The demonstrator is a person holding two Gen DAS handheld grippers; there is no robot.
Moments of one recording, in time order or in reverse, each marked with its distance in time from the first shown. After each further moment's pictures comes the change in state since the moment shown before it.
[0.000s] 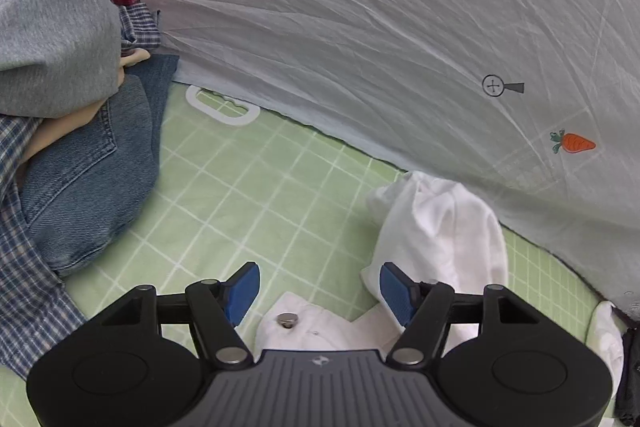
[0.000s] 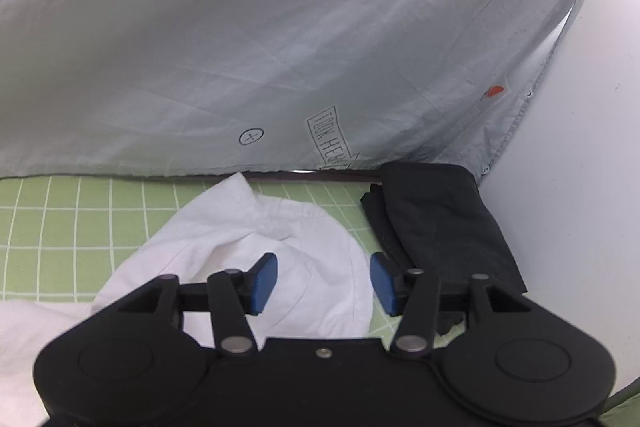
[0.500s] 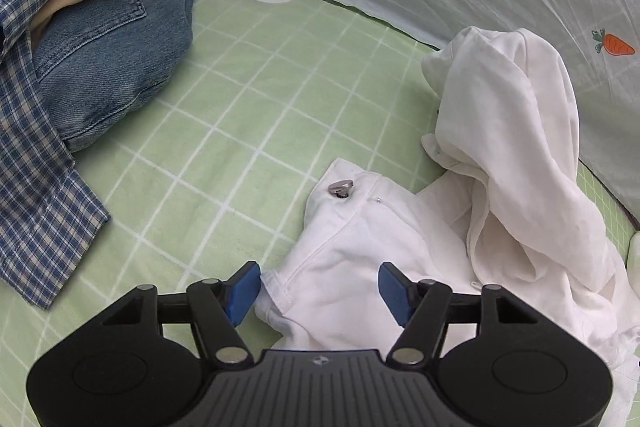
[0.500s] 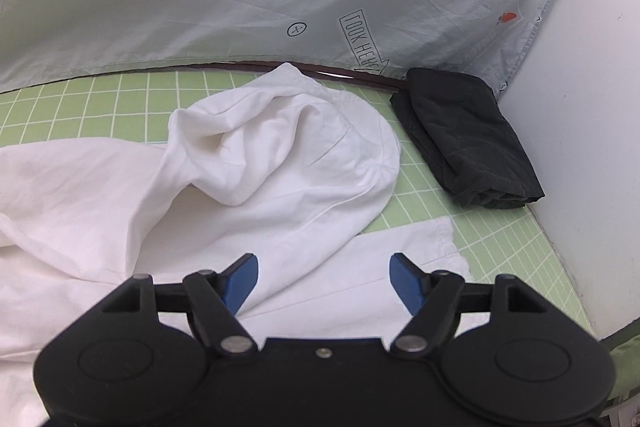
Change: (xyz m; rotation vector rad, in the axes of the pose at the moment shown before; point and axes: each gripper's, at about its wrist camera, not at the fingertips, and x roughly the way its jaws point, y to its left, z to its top) left arm 0.016 0.029 -0.067 0.026 0.165 0.054; right arm -0.068 0.002 -0.081 0.010 0.134 0.103
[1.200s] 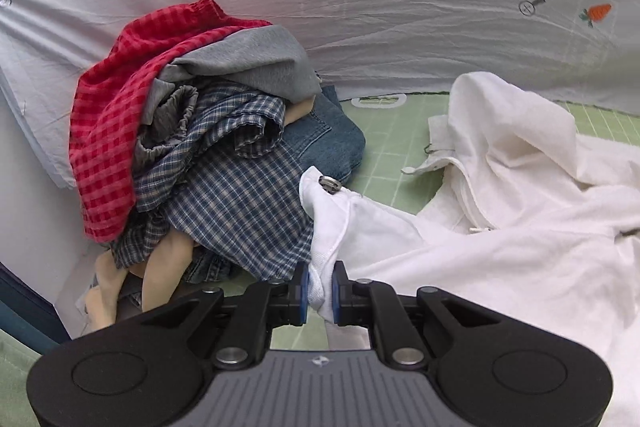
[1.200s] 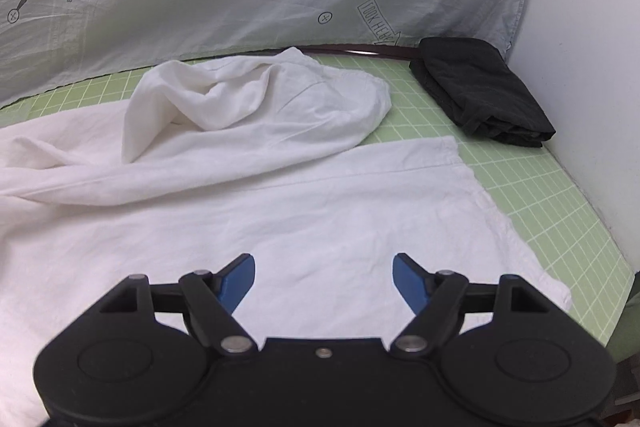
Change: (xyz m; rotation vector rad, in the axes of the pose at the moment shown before) left arm -0.138 0.030 -0.111 0.302 -0.364 0.425; right arm -0.089 -0.035 -0.119 0.065 0.003 0.204
